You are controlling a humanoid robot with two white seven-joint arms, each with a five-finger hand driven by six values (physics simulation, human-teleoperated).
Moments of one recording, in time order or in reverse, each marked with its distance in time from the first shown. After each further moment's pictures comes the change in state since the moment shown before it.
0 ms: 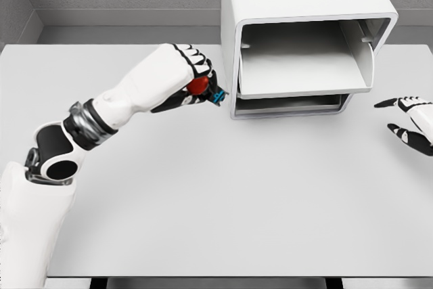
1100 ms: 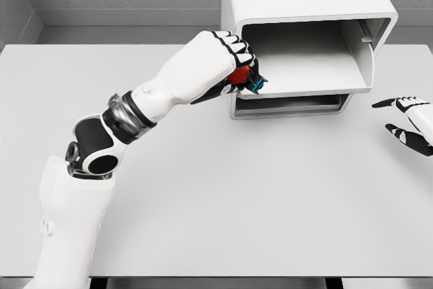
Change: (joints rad) left arm -0.038 -0.185 -0.025 0.002 -0.160 0.000 -0.001; right arm 0.002 0.002 0.004 -0.008 0.000 0.000 -0.001
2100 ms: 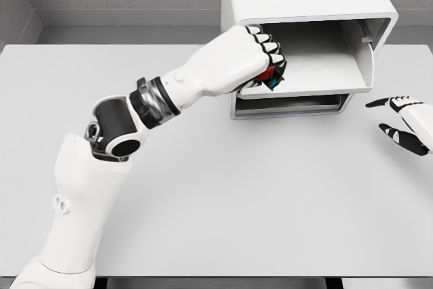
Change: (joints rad) left arm -0.121 -0.001 -0.109 0.067 -0.121 0.000 -0.002; right arm -0.002 0.019 0.008 -0.020 0.002 0.000 0.001
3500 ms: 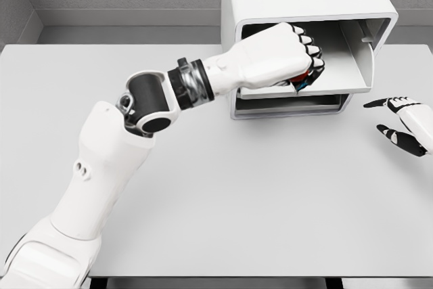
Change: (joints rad) left arm -0.178 0.000 -0.162 0.151 -0.009 0.000 0.000; right arm 0.000 0.007 0.004 0.000 0.001 0.000 0.001
